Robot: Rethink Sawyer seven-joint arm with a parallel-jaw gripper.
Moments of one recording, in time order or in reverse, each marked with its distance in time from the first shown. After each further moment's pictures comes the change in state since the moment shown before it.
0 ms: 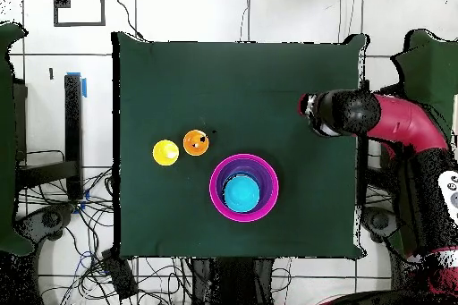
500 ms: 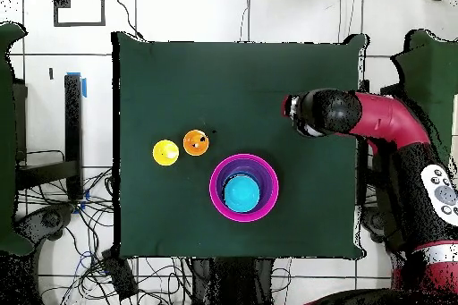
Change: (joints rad) arm 0.044 -0.020 0.000 0.044 0.015 0.000 0.000
